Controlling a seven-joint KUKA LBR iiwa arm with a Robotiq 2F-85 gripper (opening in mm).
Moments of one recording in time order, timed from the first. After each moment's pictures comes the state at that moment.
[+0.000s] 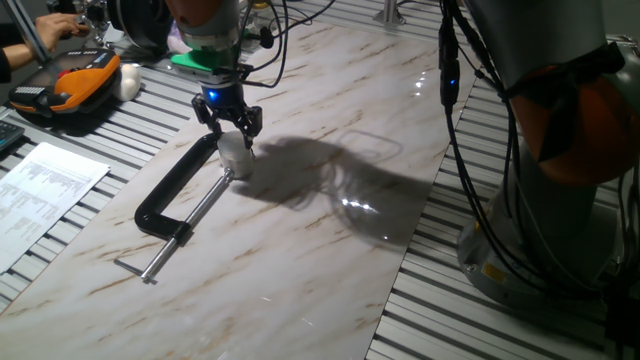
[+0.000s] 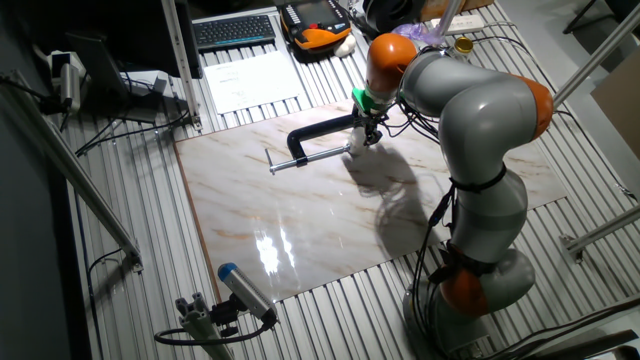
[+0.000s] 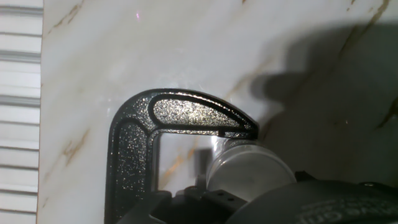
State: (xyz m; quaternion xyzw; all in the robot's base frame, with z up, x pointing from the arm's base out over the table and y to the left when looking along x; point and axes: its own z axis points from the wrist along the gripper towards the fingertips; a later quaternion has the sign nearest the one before) arm 0.589 0.025 0.089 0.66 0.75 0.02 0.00
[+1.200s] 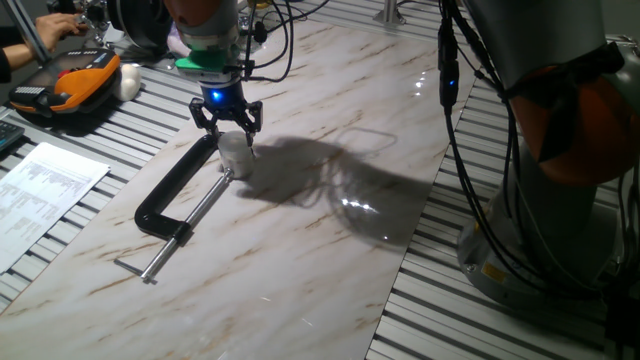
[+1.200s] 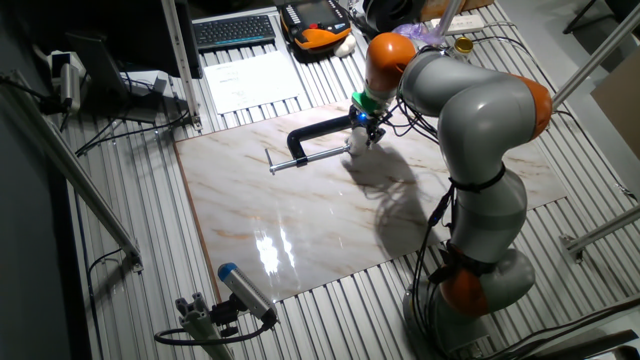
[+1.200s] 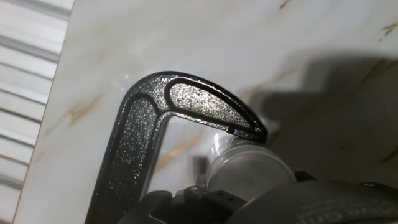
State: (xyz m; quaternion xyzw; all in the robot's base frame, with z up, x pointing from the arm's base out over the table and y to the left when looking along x) arm 0.589 0.025 0.090 0.56 0.83 0.01 0.00
